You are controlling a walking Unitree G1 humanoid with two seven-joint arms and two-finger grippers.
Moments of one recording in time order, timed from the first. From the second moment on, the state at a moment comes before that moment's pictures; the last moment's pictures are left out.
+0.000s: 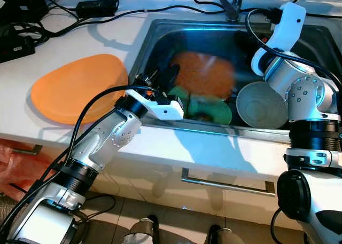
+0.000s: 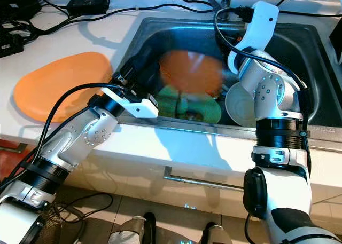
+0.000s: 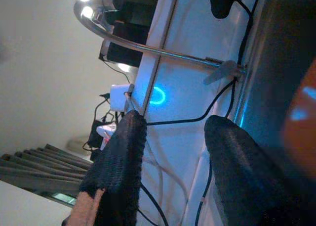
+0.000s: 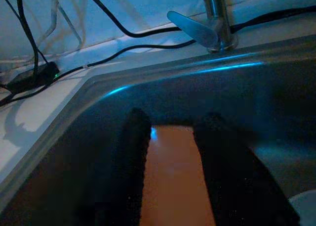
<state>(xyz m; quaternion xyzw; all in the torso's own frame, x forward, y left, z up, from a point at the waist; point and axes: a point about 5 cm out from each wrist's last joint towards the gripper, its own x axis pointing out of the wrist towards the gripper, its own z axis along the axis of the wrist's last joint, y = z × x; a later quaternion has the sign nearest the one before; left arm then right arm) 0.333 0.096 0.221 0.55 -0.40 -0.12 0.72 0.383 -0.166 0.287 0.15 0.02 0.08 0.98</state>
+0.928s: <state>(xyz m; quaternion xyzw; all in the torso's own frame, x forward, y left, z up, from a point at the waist) 0.333 0.126 0.233 0.49 -0.34 -0.07 0.80 0.382 -0.168 0.267 0.15 0.04 0.08 0.98</state>
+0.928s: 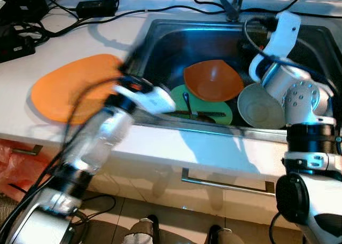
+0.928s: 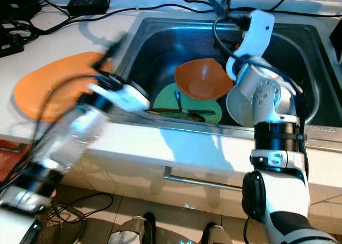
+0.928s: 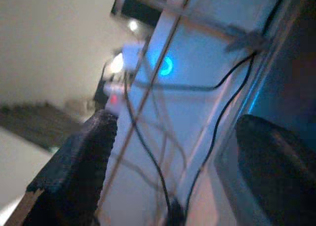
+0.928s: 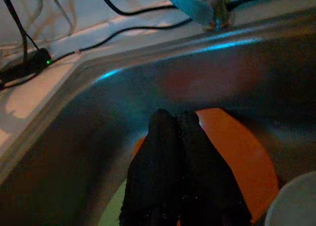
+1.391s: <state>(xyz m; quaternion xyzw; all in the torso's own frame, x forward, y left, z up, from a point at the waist) 0.314 0.145 0.257 0.37 -0.28 -0.09 0.88 0.377 -0.152 0.256 0.13 0.05 0.13 0.98</state>
